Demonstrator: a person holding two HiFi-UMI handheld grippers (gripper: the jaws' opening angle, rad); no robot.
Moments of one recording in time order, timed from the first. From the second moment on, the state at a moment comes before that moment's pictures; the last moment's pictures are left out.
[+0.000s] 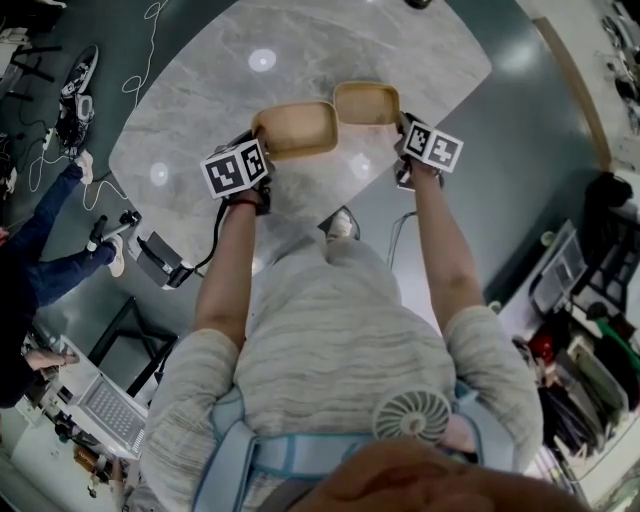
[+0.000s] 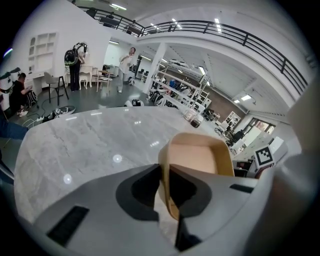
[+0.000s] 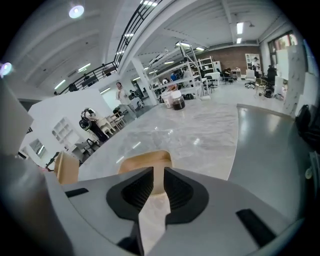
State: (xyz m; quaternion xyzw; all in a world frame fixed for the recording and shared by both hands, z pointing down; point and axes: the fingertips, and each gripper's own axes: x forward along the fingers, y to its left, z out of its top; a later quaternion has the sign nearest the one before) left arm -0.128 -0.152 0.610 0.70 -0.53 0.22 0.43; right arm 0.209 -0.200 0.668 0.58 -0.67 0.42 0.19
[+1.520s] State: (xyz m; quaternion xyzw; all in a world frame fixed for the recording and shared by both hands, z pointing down) left arm -0.122 -0.127 0.571 0.71 -0.54 0.20 0.42; right arm 0.151 -0.115 0.491 0.49 -0.81 0.33 0.01
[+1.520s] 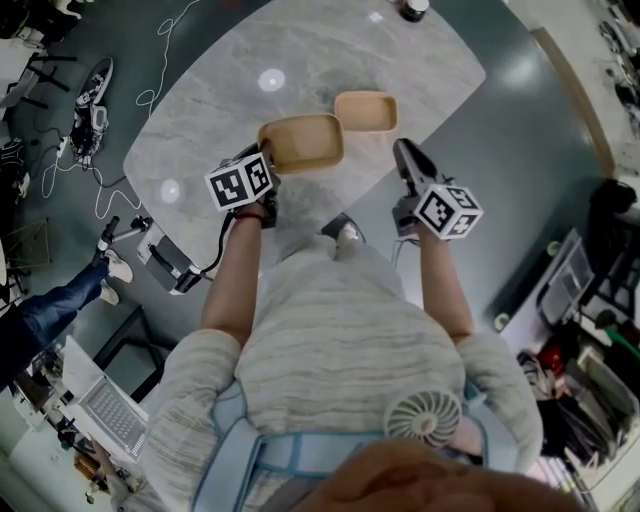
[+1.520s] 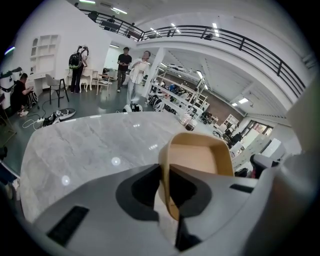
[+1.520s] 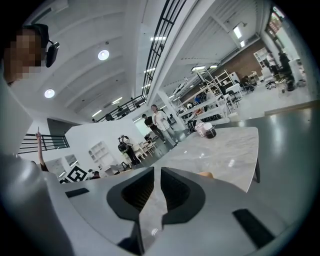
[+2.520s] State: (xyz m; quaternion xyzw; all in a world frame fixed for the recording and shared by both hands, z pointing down) left arm -0.134 -0.170 0.635 0.66 -0.54 0.21 0.48; right arm 0.157 -0.122 0.506 0.50 -0.79 0.35 0.01
